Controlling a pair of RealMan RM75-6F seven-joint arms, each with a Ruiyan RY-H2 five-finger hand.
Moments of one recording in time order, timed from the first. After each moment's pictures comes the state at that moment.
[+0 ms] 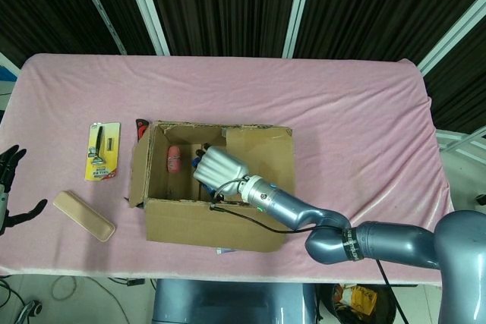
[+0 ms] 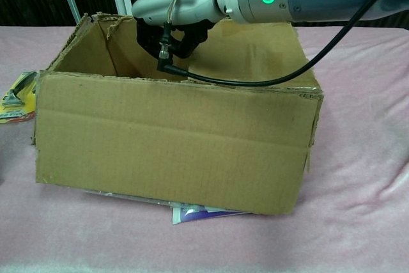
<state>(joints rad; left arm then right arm) -0.15 -1.11 -0.08 -1.53 1.44 1.47 -0.21 1.22 -1.42 0.27 -1.60 -1.14 0.64 -0.67</state>
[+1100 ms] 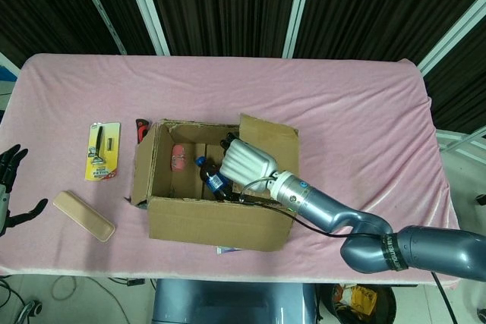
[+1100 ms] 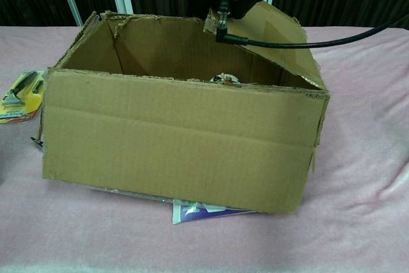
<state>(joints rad) -0.15 -1.11 -0.09 -1.53 1.46 1.48 -0.20 1.25 -1.14 0.14 -1.81 -1.11 0.75 -0.89</state>
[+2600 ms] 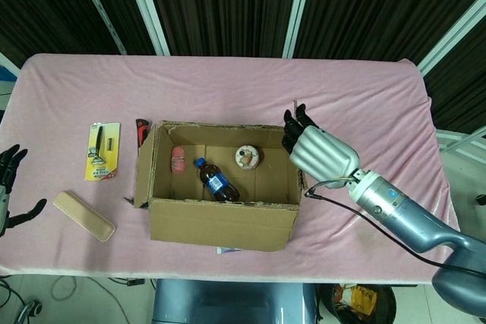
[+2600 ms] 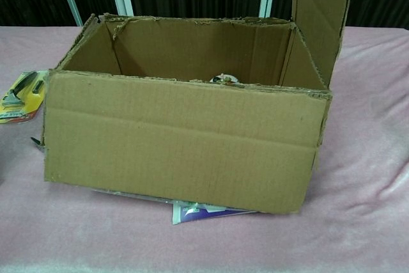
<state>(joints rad) -0.14 -1.12 -0.09 -1.52 1.48 1.49 -0.17 1.04 -0.64 0.09 -2.04 -1.35 0.85 -0.92</state>
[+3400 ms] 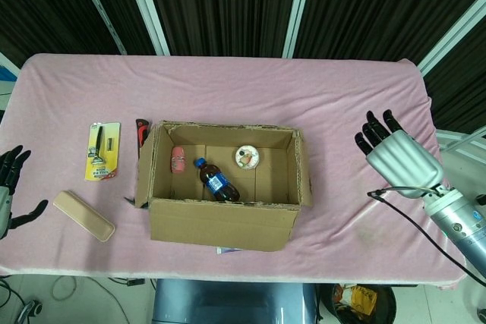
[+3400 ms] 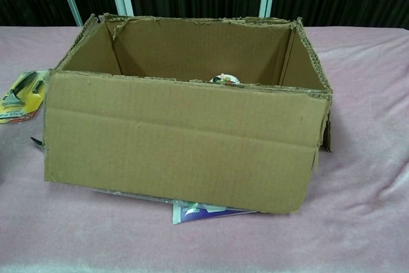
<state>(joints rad) -0.14 -1.13 -0.08 -1.51 1.49 1.50 -0.13 0.69 -0.57 0.04 -1.95 -1.51 1.08 -0.69</state>
